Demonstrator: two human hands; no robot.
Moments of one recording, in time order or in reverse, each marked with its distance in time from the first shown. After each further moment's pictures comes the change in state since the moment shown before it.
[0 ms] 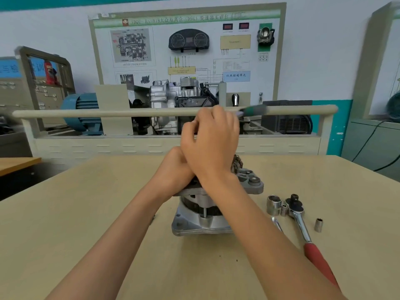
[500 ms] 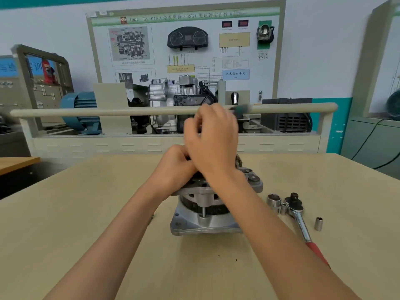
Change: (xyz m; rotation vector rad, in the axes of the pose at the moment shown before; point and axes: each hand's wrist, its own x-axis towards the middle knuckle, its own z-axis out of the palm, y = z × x) left_hand 0.001 0.001 0.001 0.012 0.002 -0.028; right_hand 0.004 0.009 -0.003 0.093 -0.098 0.022
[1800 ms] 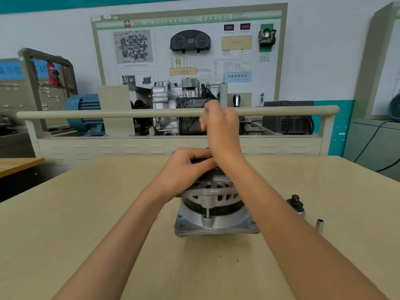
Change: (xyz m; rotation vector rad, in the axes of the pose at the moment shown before) left_hand -0.002 0.005 0.004 -0.025 -0.085 0.027; right_hand 0.024 -0.005 -0.013 0.705 -0.137 0.352
